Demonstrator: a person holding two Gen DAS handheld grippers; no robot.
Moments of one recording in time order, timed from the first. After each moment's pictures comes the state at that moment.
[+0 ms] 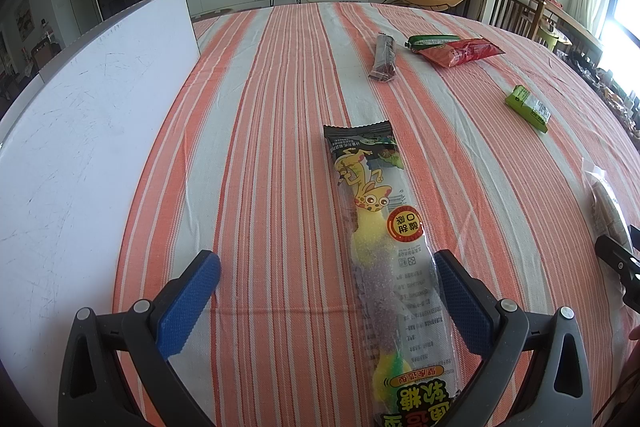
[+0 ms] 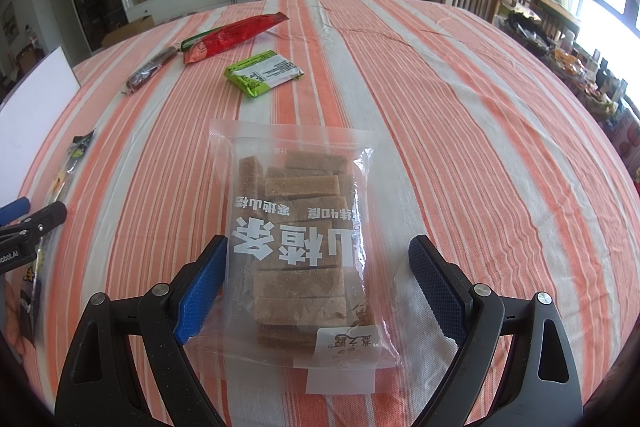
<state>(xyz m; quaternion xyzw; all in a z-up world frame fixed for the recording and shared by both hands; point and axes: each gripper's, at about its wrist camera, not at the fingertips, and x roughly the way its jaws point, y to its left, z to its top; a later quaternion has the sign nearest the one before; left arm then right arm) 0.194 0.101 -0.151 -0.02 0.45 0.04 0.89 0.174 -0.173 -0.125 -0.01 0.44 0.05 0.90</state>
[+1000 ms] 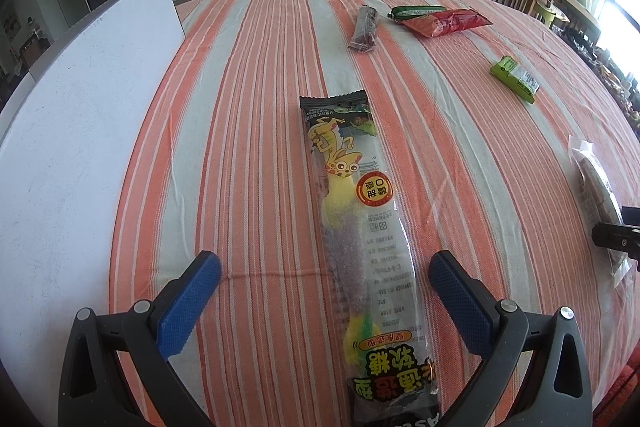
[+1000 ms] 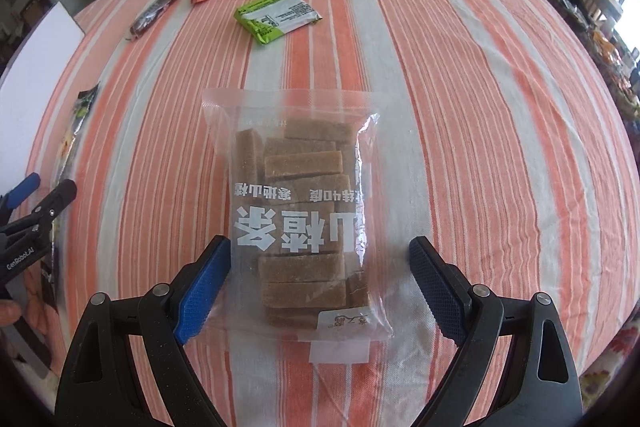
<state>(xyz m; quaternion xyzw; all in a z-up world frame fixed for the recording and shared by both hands) 0.196 0.086 -0.146 -0.01 0.52 0.01 0.85 0.200 -0.182 -0.118 -0.03 0.60 0.10 0.79</state>
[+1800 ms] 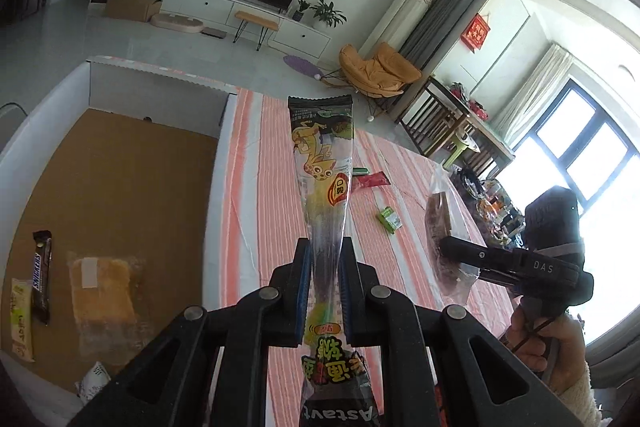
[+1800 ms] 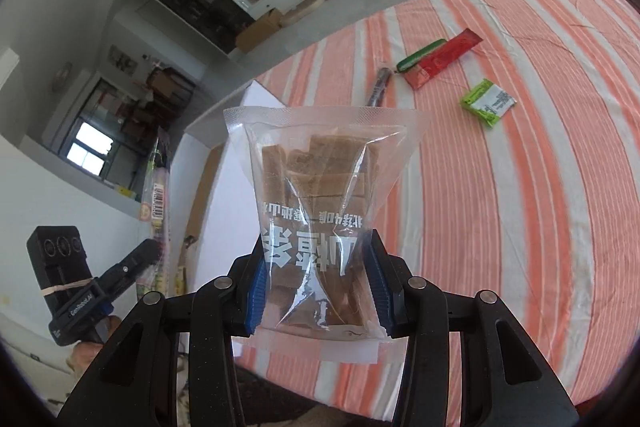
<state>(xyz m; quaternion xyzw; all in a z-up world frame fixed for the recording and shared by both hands) 0.044 0.246 0.048 -0.23 0.35 -0.07 0.91 0.140 -0.064 0.034 0.18 0.48 0.36 0.78</state>
